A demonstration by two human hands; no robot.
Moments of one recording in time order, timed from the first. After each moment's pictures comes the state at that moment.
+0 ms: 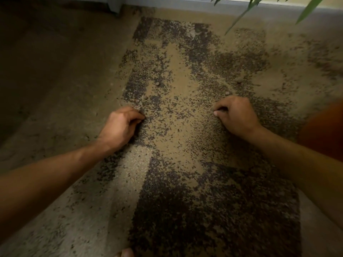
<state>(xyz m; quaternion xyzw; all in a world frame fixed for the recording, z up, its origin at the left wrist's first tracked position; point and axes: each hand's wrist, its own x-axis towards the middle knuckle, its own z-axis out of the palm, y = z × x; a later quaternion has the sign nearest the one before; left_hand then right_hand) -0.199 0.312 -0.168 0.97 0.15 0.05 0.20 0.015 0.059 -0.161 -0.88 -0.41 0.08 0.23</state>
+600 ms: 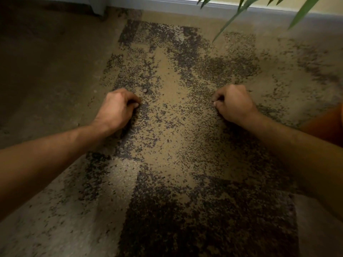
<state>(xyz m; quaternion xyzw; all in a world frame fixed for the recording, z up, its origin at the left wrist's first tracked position) -0.121 0.334 -0.168 0.96 0.19 0.08 0.19 0.070 0.076 -0.164 -0.92 -0.35 0.07 0.18</state>
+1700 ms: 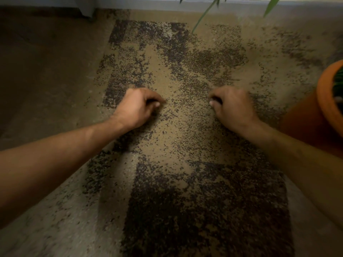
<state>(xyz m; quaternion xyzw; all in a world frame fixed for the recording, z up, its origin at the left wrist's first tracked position) -0.105 0.269 -0.135 0.96 0.11 0.04 0.26 0.023 0.039 -0.151 -0.90 -0.37 0.00 0.22</state>
